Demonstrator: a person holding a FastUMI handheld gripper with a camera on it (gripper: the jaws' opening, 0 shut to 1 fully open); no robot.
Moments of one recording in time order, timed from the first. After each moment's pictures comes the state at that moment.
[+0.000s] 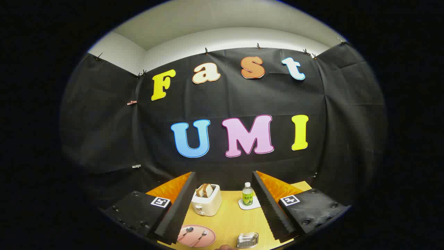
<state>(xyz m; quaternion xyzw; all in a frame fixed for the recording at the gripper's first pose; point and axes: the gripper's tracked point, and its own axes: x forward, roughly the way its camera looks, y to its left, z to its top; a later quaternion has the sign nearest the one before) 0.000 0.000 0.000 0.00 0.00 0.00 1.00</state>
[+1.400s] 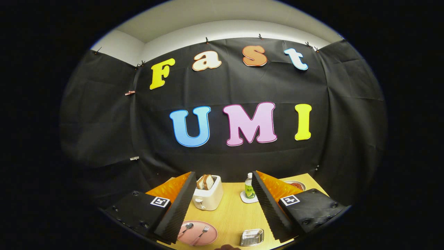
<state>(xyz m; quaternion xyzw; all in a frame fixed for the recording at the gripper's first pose) 0.030 0.008 -0.053 0.00 0.05 -0.01 1.00</state>
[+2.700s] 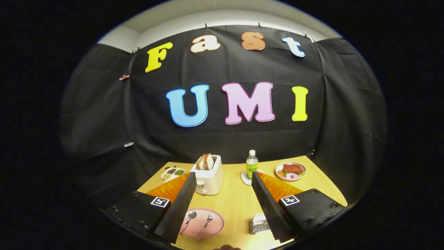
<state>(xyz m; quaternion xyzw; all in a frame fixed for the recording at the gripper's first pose) 0.025 0.055 -0.163 -0.01 0.14 -0.03 0.99</state>
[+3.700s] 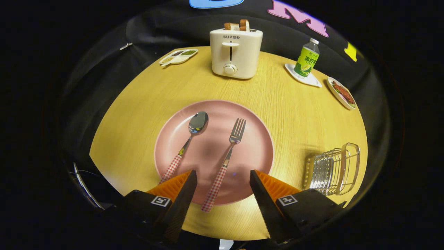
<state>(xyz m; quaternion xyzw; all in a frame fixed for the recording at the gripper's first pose) 0.005 0.114 -0.497 -0.06 0.54 0.01 0.84</state>
